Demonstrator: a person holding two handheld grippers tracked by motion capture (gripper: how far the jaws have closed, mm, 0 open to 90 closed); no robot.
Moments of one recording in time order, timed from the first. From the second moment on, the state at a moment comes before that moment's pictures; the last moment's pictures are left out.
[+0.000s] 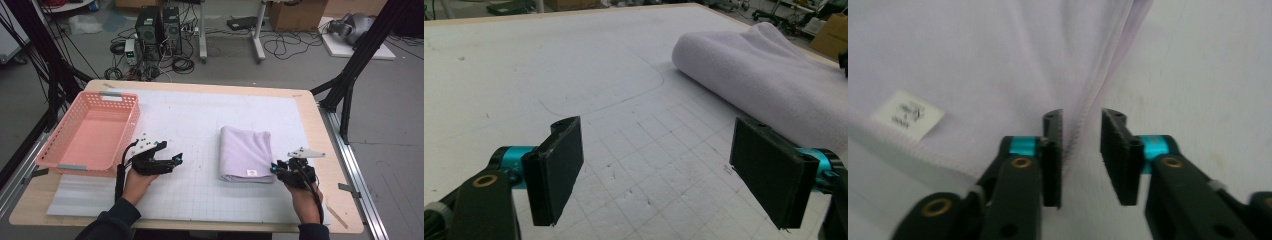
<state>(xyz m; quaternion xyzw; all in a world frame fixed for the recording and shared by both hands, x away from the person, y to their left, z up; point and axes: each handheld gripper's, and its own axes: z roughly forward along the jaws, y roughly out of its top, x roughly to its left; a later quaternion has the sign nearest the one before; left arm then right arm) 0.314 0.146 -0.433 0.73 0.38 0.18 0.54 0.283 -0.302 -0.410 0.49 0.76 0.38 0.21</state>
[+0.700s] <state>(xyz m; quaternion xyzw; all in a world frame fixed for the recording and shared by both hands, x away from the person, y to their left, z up) 0.314 0.143 -0.436 0.74 0.38 0.17 0.53 0.401 -0.271 -0.428 0.50 0.76 0.32 0.27</state>
